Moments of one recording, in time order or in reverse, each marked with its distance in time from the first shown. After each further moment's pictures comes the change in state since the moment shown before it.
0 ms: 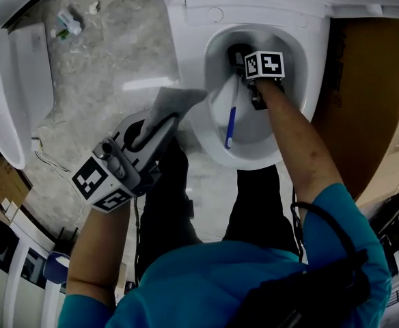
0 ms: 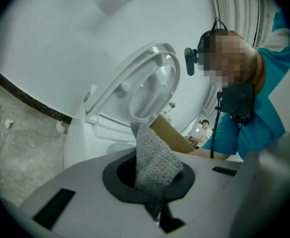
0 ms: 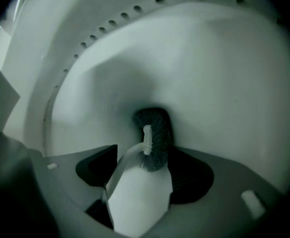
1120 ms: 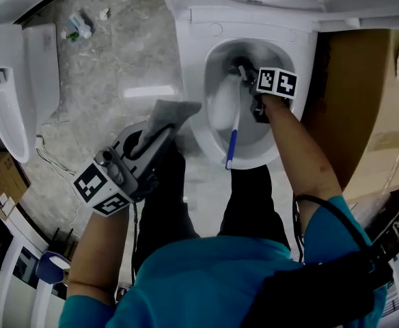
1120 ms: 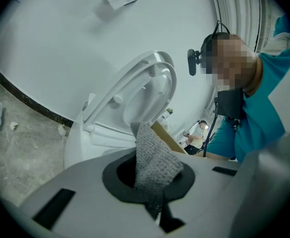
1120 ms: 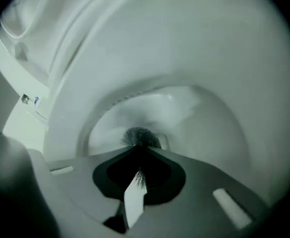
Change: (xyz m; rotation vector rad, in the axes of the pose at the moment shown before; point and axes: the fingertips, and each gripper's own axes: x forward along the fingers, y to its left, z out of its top) left arm -0.026 -0.032 0.028 -0.027 -0.024 0.026; right arm -0.092 0.018 0.029 0.120 -0.217 0.061
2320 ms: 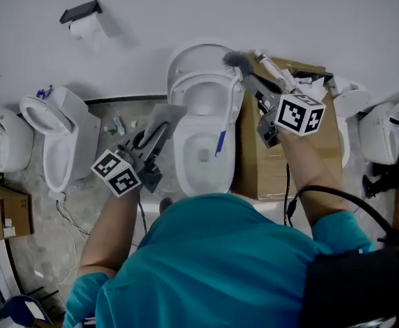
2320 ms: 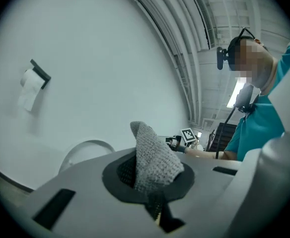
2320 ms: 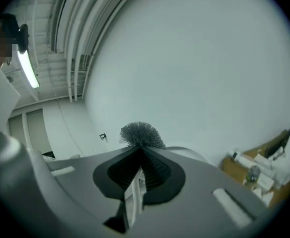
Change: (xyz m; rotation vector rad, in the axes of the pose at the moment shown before) left arm -0.088 -0.382 0.281 0.370 -0.365 -0.053; right arm -0.742 0.333 0.173 -0.580 -0.824 0.494
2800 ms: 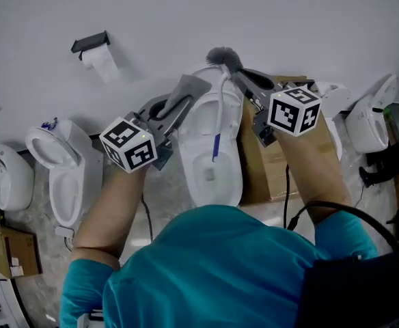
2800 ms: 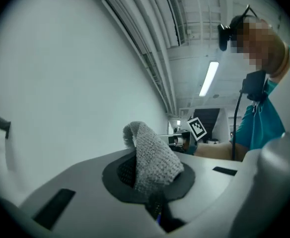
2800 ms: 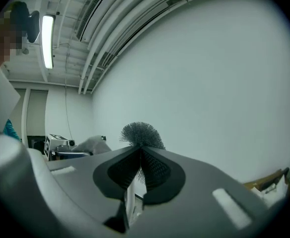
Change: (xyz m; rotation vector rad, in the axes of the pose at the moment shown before) left arm -0.008 -0.059 0.127 0.286 0.008 -0.247; right arm -0.008 0.171 0.070 -0.254 -0.116 -0.041
